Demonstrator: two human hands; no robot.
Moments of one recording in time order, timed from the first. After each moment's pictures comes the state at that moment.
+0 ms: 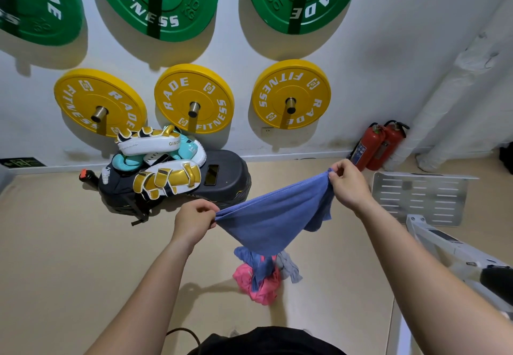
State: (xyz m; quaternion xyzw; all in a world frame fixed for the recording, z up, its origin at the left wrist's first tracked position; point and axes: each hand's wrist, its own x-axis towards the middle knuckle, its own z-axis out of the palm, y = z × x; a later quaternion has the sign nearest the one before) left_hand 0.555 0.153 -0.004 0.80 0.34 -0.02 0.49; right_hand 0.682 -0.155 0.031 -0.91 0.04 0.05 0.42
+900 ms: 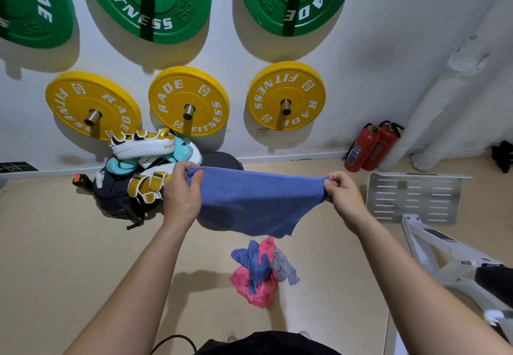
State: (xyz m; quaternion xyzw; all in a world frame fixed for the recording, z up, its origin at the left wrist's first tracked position) left_hand 0.593 0.155 0.037 0.85 0.25 0.18 0.43; right_hand 0.670 -0.157 0.011 -0.78 0.08 0.10 0.61
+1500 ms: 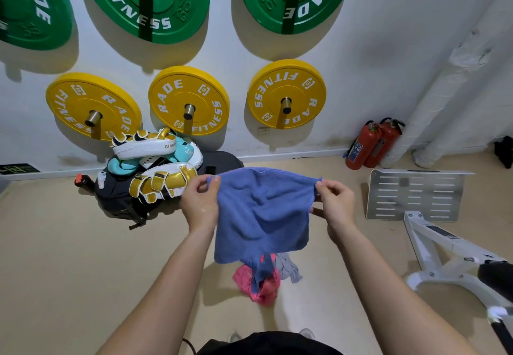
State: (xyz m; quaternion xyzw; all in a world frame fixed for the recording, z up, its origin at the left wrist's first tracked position) left_hand 0.595 0.118 0.018 0.71 0.35 0.21 0.57; right_hand 0.646 -0.126 0.006 -0.67 0.20 0.05 0.71
